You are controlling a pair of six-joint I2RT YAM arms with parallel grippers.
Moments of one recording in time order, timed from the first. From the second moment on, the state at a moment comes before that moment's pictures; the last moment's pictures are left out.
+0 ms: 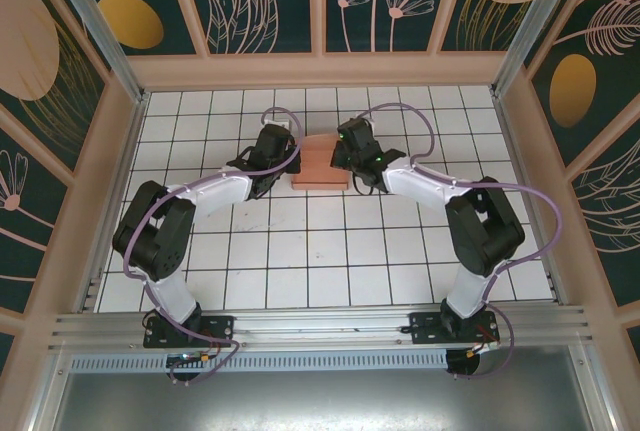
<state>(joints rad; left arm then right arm) -0.55 1.77 1.08 0.02 -0.14 -0.44 0.64 1.76 1.18 -0.16 0.21 0.67</state>
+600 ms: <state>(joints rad) -0.55 1.77 0.99 0.14 -0.14 -0.48 0.72 1.71 0.91 0.17 0.32 0.64</state>
